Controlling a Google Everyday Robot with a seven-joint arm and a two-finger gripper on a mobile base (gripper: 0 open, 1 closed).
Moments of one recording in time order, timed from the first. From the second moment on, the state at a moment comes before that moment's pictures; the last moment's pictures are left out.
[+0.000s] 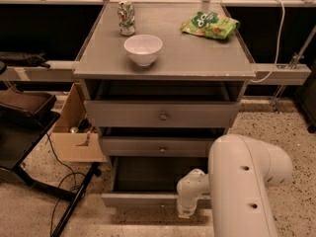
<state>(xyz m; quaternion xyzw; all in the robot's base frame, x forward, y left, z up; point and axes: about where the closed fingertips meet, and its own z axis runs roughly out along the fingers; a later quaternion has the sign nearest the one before) 0.463 -0.115 0.175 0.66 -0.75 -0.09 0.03</state>
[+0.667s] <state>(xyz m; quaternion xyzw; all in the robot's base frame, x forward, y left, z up) 0.463 -0.115 0.175 0.66 -0.75 -0.09 0.03</state>
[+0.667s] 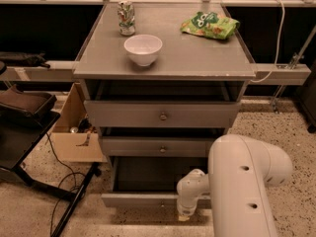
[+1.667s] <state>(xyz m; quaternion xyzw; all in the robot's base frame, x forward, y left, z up) 0.464 -0.115 0.176 0.66 -0.75 -0.09 0.03</state>
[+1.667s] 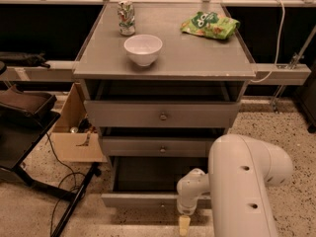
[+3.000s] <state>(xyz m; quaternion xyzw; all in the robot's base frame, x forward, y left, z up) 0.475 -0.117 0.183 0.66 -0.75 -0.08 0.03</state>
